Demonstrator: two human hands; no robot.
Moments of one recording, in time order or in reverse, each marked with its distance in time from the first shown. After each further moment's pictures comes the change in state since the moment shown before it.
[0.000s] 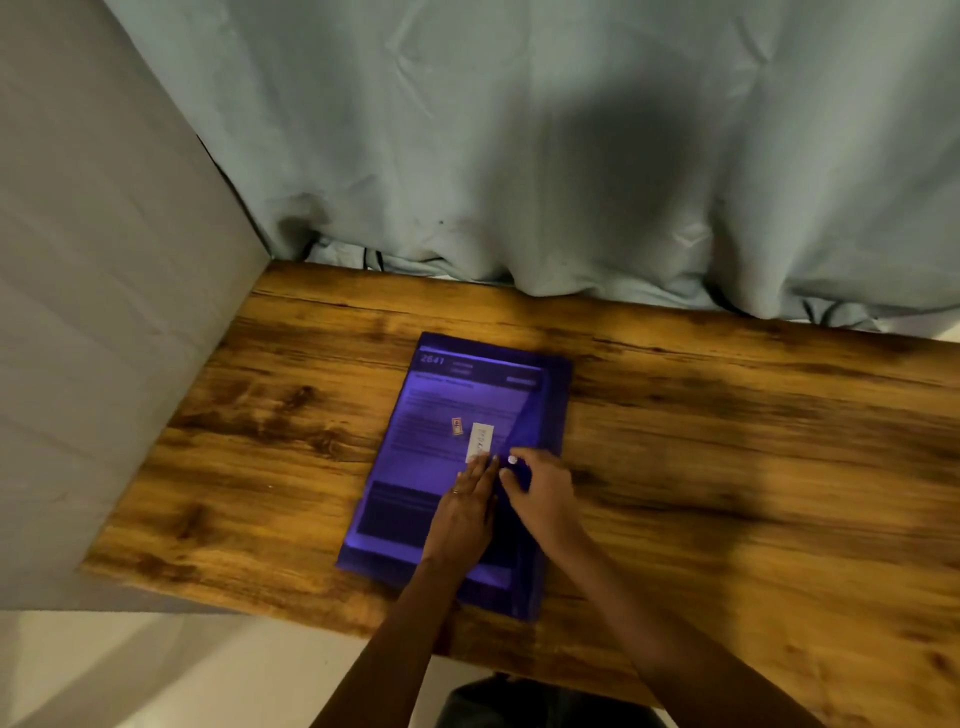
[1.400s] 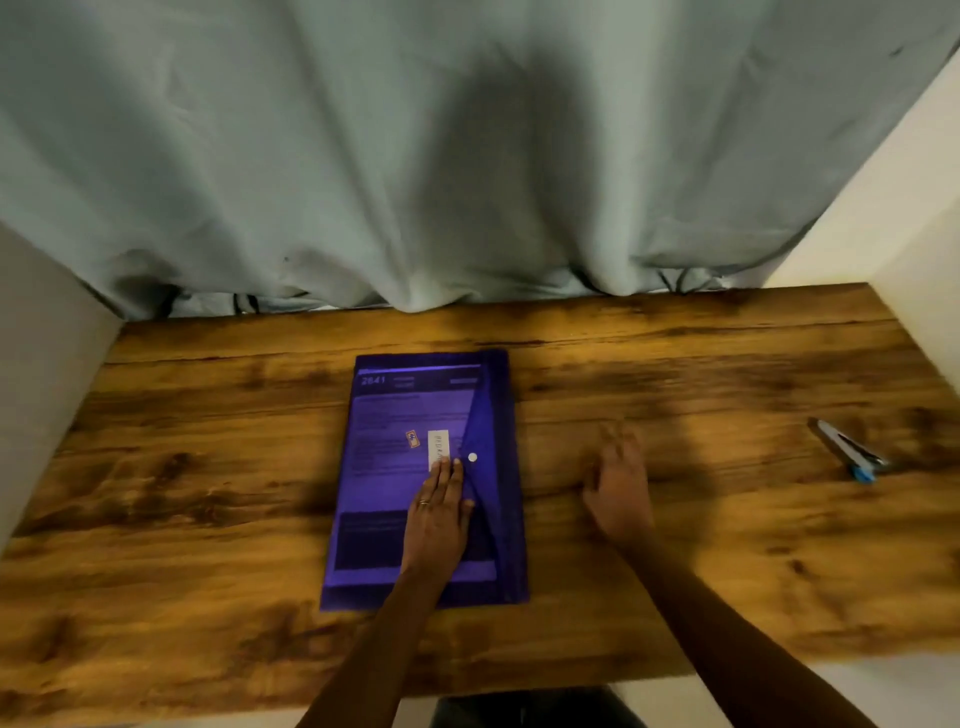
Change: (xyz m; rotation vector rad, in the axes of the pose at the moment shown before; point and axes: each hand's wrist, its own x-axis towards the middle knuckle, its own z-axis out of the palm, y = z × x) left_hand 0.033 0.079 0.038 0.121 0.013 0.047; right_hand -0.016 0.166 -0.131 -0.310 0.201 0.252
